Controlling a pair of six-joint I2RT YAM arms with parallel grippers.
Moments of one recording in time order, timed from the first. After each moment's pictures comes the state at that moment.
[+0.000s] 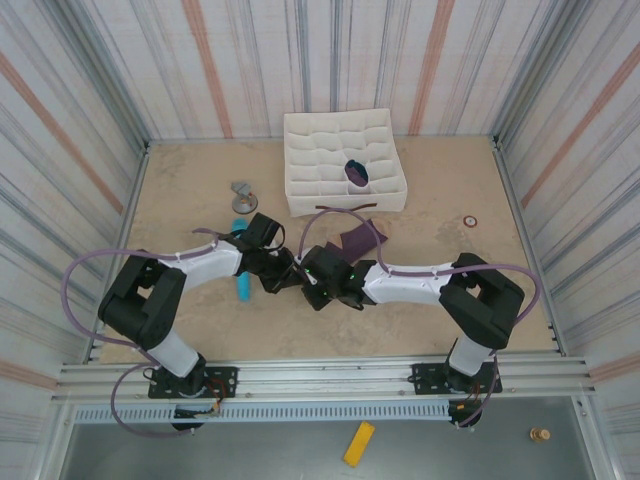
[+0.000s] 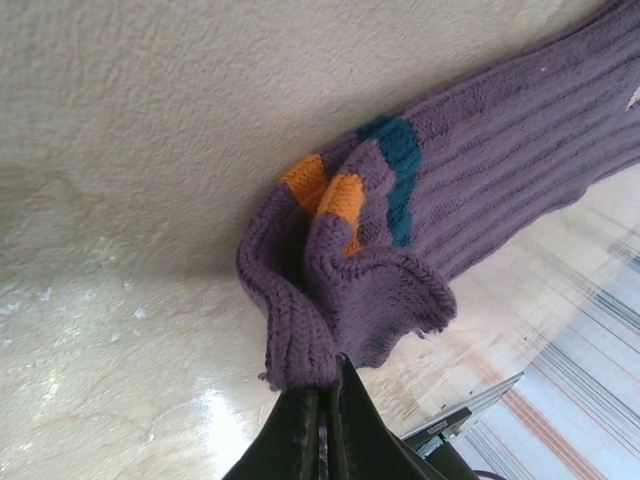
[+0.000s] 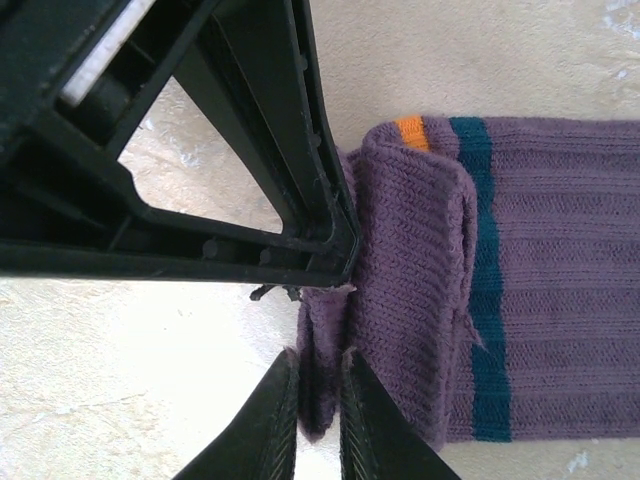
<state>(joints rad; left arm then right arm) -0.54 1.61 0.82 -0.35 0.54 -1.16 1.04 1.68 0.93 -0.21 0.07 0.29</state>
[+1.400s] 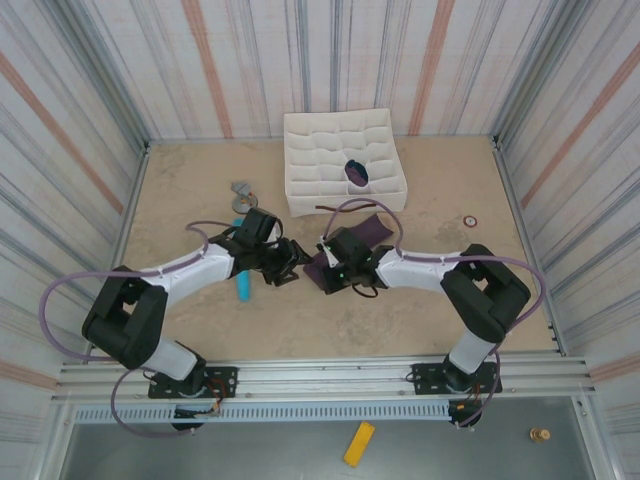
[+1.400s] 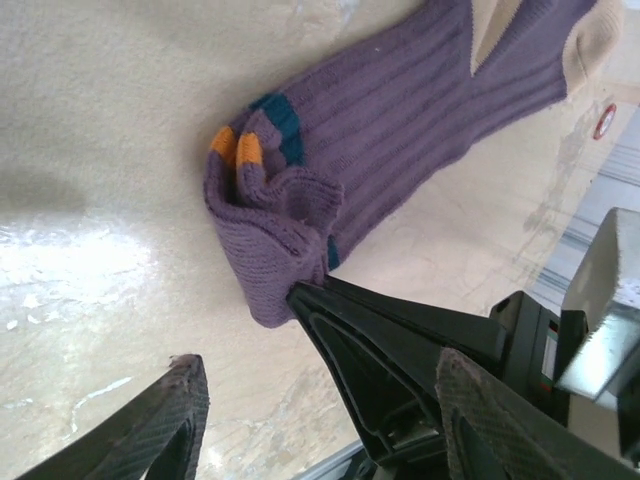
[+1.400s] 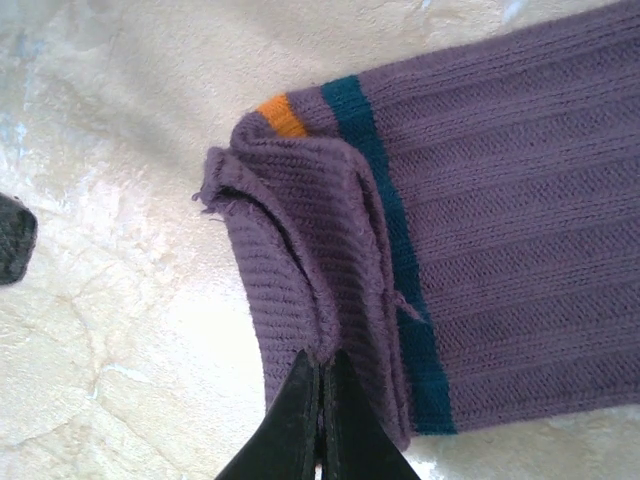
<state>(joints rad) -0.56 1.49 0.82 -0.30 0.49 -1.12 0.84 1.69 0.88 -0.19 -0.13 0.41</state>
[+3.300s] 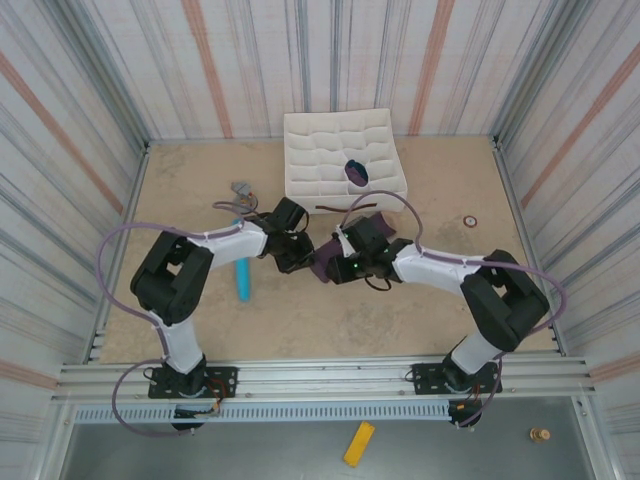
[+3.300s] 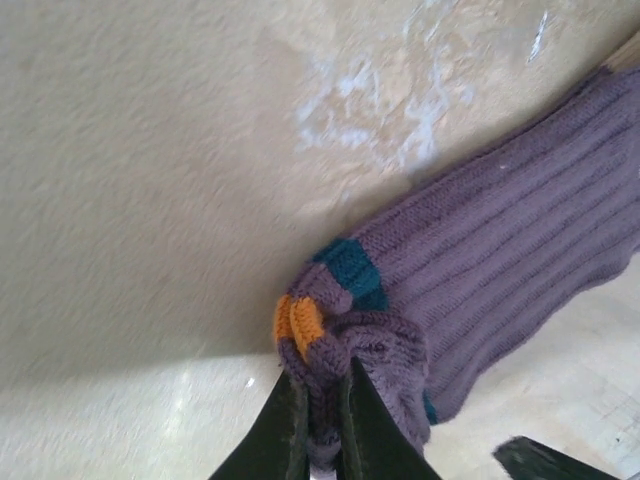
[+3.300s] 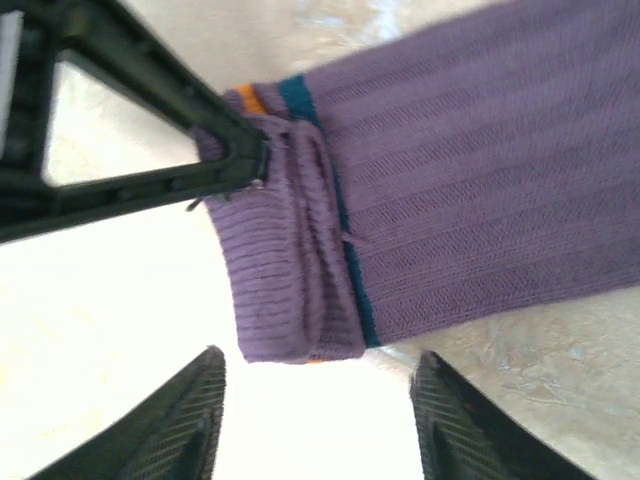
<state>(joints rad) -0.61 1.81 1.09 -0.43 0.30 -1.01 0.76 1.57 0.85 -0.24 -0.15 0.39</state>
